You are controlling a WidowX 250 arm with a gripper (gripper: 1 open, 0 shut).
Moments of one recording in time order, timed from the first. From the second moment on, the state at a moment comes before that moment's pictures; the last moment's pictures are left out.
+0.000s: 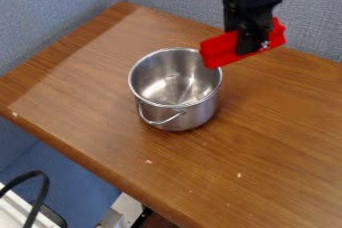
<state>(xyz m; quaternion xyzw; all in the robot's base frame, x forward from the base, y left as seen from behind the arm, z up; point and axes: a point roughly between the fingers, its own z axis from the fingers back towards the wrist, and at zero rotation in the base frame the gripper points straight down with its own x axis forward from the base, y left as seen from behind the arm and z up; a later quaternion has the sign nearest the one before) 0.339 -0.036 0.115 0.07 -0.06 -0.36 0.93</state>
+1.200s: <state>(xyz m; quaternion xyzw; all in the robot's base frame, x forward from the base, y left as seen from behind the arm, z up) 0.309 0.022 0.092 0.07 -0.05 -0.35 0.93</state>
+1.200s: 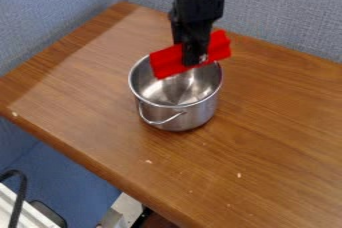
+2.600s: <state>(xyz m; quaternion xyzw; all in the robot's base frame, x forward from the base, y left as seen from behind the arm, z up) 0.271 0.043 0.100 0.08 -0.07 -0.25 0.96</state>
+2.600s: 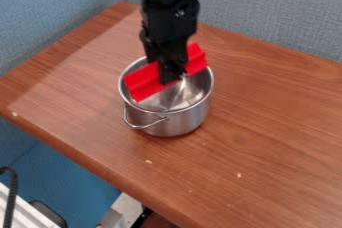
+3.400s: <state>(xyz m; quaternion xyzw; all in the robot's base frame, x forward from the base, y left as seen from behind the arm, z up) 0.262 0.054 0.105 0.06 -0.06 -0.21 0.97</state>
